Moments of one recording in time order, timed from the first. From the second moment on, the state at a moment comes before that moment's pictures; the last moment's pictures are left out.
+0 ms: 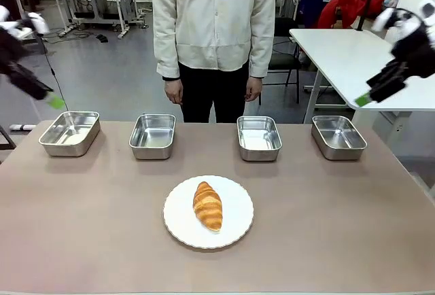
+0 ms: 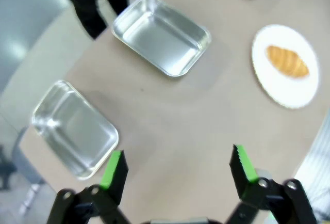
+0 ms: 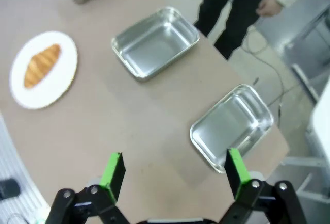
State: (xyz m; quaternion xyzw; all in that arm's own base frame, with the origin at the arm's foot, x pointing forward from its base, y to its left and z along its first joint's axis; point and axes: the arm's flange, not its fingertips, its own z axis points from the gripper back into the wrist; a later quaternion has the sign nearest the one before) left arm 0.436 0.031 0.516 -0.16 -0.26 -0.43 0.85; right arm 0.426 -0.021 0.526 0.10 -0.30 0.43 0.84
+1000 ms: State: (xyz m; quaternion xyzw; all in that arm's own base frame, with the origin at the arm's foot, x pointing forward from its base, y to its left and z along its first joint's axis) left arm 0.433 0.105 0.530 -0.19 -0.31 -0.42 0.83; right arm 0.424 -0.076 0.539 0.16 -0.33 0.44 0.82
